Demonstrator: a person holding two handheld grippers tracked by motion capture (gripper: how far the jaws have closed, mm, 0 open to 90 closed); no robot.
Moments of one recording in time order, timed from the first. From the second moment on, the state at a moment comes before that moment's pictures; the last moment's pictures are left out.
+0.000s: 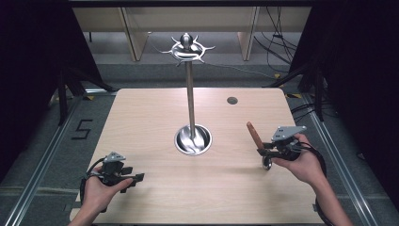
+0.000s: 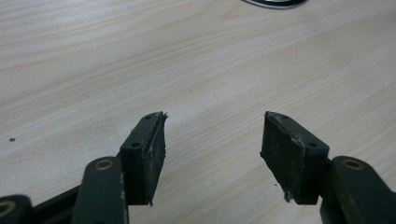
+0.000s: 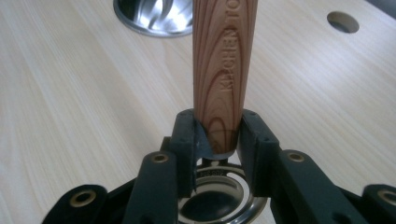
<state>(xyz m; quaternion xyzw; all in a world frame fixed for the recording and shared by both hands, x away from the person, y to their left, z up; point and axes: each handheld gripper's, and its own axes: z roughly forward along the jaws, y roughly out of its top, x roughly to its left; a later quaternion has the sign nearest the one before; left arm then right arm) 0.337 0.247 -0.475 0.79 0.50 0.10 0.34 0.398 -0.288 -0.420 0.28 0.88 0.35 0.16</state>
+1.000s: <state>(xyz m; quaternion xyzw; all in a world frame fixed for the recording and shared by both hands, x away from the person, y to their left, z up) 0.335 0.250 -0.469 0.79 0.49 0.10 0.35 0.381 -0.260 -0.361 0.32 0.81 0.48 0.16</state>
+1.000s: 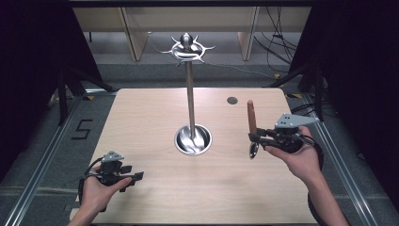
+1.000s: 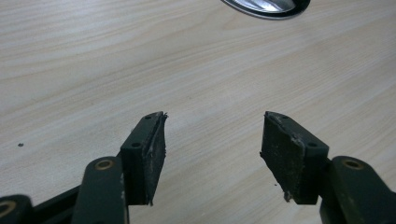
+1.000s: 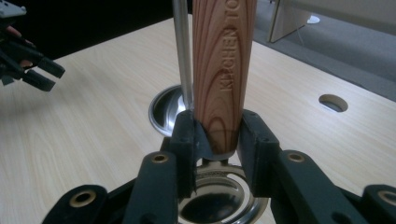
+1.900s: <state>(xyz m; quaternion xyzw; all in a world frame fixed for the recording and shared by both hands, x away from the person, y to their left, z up) 0.335 0.251 -0.470 0.79 0.49 0.10 0.36 0.385 -0.236 -0.339 0.34 0.76 0.52 0.18</state>
